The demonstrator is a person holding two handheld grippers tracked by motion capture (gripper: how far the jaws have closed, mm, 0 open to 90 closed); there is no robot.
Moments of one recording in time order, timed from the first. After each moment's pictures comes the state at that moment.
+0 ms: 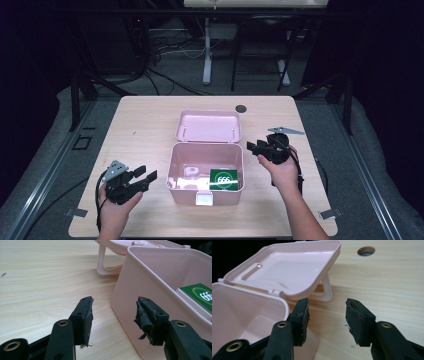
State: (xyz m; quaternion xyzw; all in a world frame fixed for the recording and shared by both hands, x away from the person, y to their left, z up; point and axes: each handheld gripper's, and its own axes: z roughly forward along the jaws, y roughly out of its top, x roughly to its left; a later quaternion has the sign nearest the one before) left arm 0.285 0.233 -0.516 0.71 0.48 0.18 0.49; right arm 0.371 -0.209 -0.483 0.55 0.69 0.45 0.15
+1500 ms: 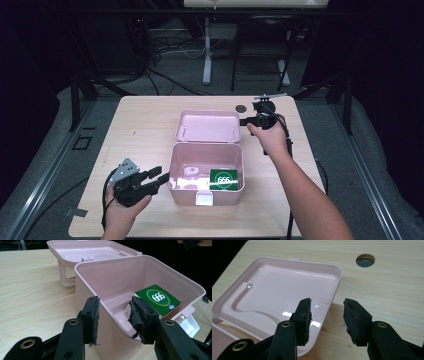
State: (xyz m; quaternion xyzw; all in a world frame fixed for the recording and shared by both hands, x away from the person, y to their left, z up) left arm 0.268 0.198 -0.483 0.74 0.41 0.15 0.51; right arm 0.450 -0.178 -0.435 0.59 0.71 0.37 0.12
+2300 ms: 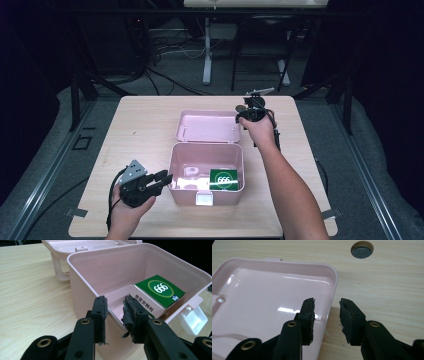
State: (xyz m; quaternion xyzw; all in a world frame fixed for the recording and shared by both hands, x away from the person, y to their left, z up) left arm 0.270 0.189 -0.492 0.76 0.40 0.15 0.49; right arm 0.494 -0.161 -0.456 0.64 0.70 0.31 0.10
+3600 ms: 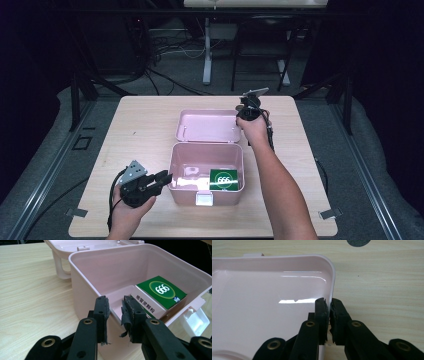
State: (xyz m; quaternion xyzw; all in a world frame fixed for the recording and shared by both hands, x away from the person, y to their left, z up) left arm 0.270 0.189 -0.493 0.76 0.40 0.15 0.49; right arm 0.509 -0.150 -0.468 0.68 0.68 0.27 0.09
